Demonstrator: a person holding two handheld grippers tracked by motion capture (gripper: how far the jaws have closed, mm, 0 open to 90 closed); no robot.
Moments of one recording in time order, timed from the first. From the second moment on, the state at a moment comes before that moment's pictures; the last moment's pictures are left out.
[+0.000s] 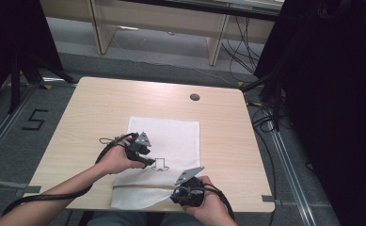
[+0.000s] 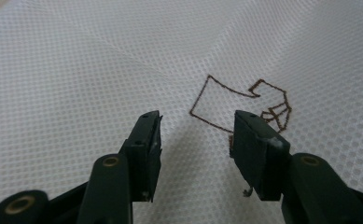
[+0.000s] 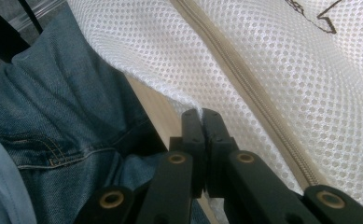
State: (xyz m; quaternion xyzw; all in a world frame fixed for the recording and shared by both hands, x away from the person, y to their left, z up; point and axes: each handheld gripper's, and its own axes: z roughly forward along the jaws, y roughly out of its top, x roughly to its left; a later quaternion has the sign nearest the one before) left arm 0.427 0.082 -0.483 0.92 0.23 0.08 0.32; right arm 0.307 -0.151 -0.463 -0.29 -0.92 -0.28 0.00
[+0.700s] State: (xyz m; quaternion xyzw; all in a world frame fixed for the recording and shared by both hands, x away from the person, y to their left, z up) left arm 0.436 0.064 -0.500 0.92 0.24 0.08 0.31; right arm 0.298 -0.174 -0.454 -0.32 -0.90 -0.28 0.00
